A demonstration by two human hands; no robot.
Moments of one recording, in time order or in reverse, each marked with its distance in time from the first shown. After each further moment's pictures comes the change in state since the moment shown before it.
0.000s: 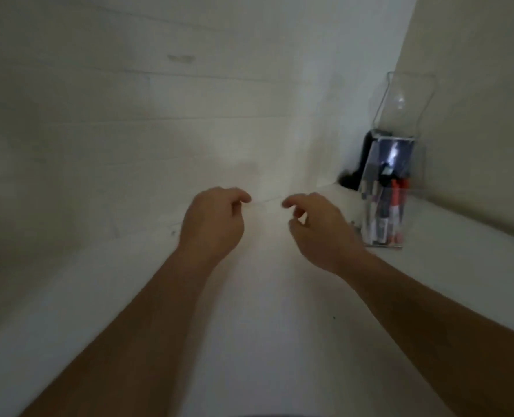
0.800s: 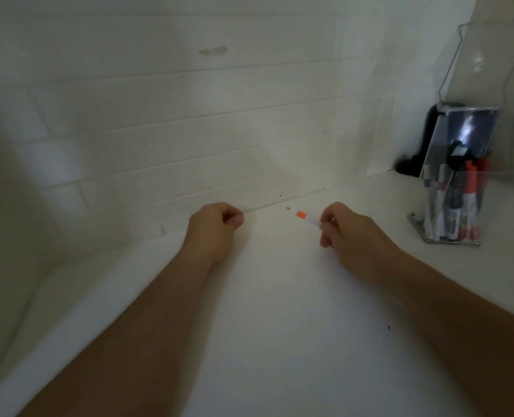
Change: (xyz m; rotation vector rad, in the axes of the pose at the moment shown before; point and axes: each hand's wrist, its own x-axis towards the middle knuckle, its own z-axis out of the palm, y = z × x) left_hand -0.007 -0.066 -0.011 -0.011 -0.160 -0.385; right_hand 0.002 0.015 0.027 0.140 -0.218 0.116
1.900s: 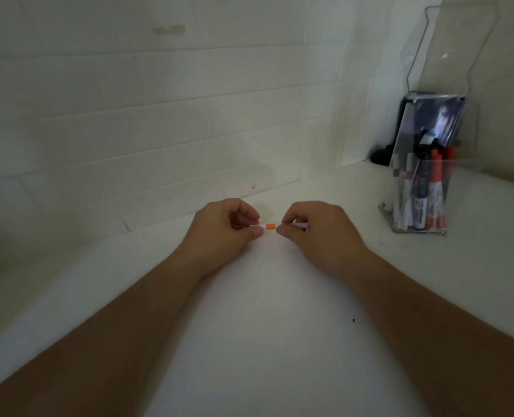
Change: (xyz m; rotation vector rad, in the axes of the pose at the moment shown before) left_hand -0.027 0.045 0.030 -0.264 -0.181 0.190; right_hand 0.009 0.018 0.011 -0.030 0.137 -0.127
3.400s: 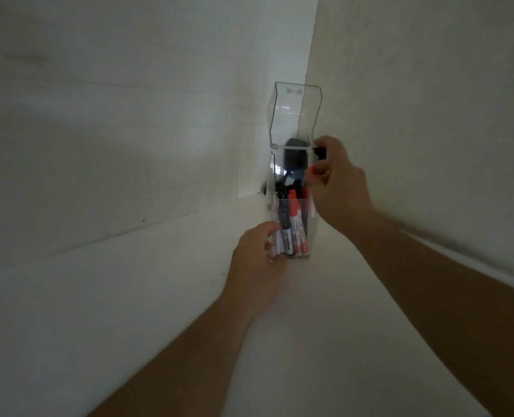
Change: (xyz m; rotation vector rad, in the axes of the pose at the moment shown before) left_hand -0.008 0.138 0.197 -0.260 -0.072 0.115; right_hand 0.010 0.080 -0.208 -0.099 0.469 0.020
